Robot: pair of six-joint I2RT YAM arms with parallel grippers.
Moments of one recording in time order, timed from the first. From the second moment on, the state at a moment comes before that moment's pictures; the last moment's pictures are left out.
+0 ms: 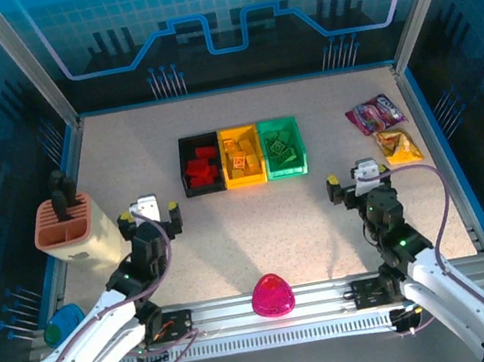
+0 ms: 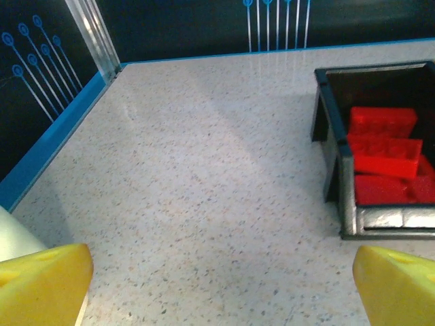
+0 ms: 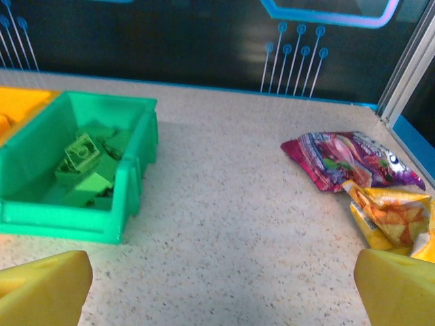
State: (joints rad) left arm -0.49 0.65 0.23 0.00 -0.70 -0.14; right arm 0.37 0.54 0.17 0.09 0.37 0.00
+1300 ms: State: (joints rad) left arm -0.26 0.93 0.02 0.78 -0.61 -0.06; right arm 0.24 1.54 0.12 1.24 0.31 -0.13
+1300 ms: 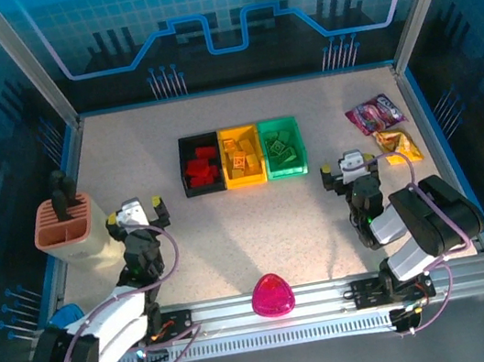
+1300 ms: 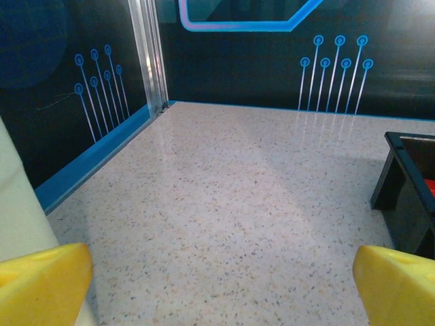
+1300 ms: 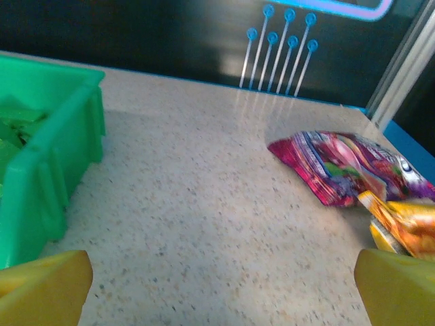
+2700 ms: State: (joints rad) left arm 0.00 1.56 0.38 0.91 -0.07 -0.08; right arm 0.09 1.55 0.37 0.85 0.17 -0.05
